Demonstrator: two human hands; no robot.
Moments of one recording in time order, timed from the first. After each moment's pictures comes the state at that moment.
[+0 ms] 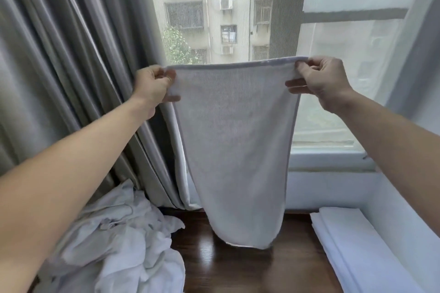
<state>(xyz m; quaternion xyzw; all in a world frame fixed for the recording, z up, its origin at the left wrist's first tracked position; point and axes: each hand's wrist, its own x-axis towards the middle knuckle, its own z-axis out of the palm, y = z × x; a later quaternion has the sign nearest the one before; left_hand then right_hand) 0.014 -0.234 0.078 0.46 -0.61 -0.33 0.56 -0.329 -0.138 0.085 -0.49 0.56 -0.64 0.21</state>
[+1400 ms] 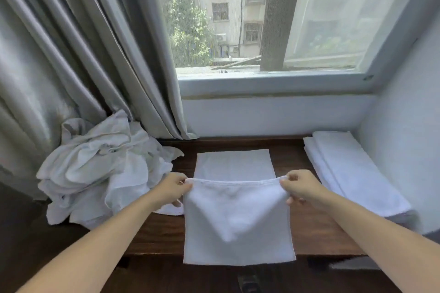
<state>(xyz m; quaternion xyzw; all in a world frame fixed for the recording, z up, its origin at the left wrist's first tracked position) 0.083 -0.062 -0.290 0.59 -0.67 -0.45 0.06 -0.279 0.050 -0.282 -0.42 0.77 -0.24 0.42</state>
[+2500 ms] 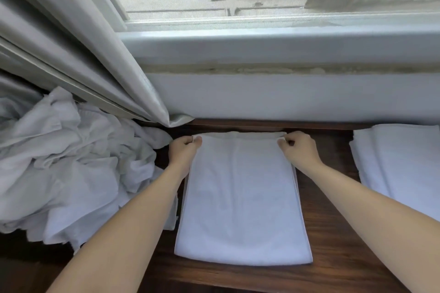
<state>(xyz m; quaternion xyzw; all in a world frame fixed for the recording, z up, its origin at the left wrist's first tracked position) -0.013 -0.237 -0.432 0.72 -0.42 -0.48 0.27 -0.325 -0.169 -0.430 -0.47 0.78 -0.23 0.34</state>
